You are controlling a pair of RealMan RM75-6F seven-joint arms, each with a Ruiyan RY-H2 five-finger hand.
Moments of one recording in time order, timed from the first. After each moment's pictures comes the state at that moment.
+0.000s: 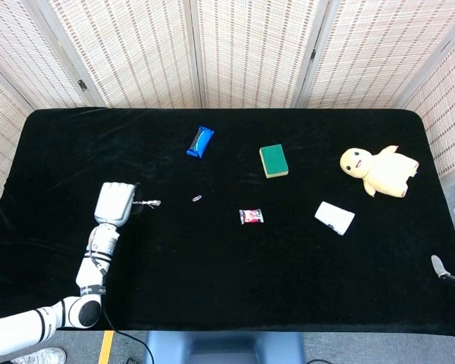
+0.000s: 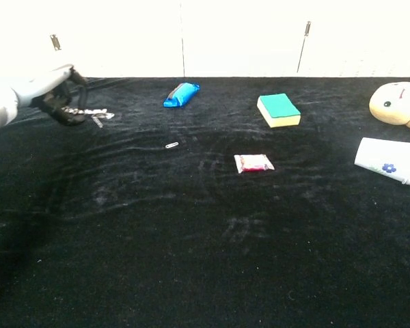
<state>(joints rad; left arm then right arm) -0.71 -1.56 -0.25 -1.40 0.99 1.16 0.55 -0.01 -0.99 0.11 -1.62 -1.44 1.51 0.28</state>
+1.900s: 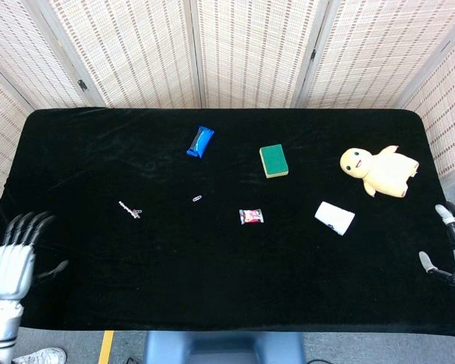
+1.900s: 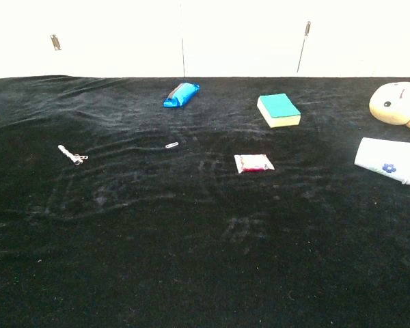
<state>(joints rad) -0.19 -1.27 0.01 -1.49 1.47 1.65 -0.02 0.04 -1.00 0.10 -1.63 -1.42 1.43 0.21</state>
